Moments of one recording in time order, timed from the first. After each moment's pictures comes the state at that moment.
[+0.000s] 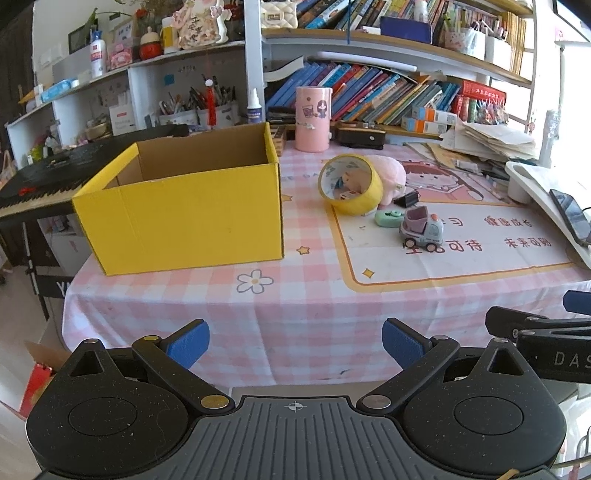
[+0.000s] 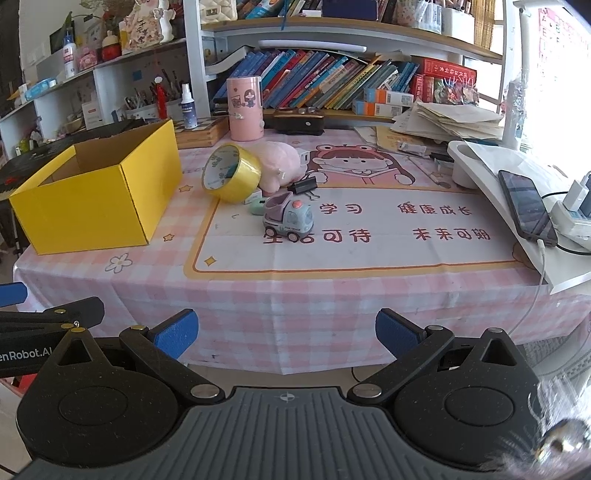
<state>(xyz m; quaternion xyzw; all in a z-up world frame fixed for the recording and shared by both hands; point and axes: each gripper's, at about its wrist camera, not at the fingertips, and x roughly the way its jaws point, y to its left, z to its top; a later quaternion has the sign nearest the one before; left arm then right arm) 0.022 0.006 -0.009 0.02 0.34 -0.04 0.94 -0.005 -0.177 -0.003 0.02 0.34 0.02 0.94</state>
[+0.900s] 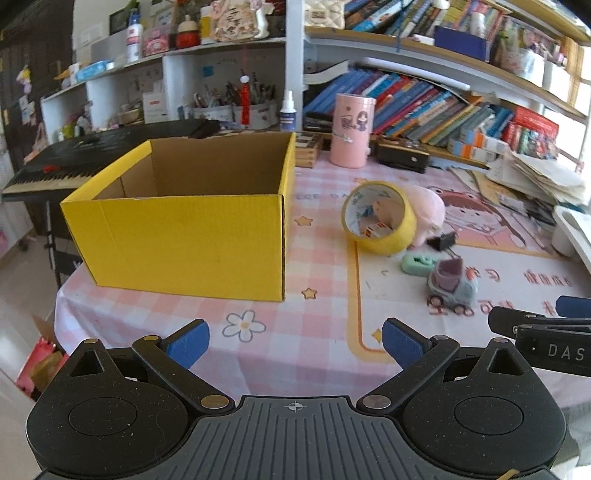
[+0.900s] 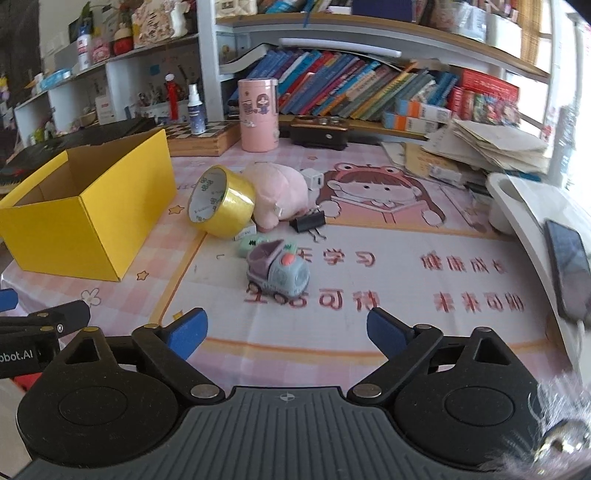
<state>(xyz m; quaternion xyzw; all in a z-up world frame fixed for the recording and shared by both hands) 0.087 -0.021 -0.009 -0.03 0.34 0.05 0.94 0.097 -0.211 -0.003 -0.01 0.34 0.08 0.94</state>
